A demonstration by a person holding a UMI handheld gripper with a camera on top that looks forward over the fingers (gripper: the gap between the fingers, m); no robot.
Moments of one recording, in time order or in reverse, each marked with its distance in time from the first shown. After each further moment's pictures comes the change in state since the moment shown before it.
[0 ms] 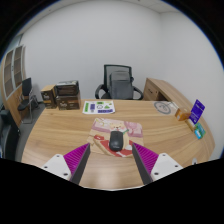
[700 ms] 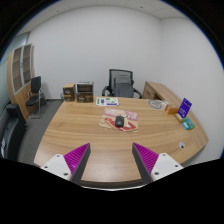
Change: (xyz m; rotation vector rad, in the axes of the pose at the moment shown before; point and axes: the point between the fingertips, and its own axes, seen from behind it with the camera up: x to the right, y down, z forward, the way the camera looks) arm -0.025 0.075 -0.222 0.025 -0.018 -0.029
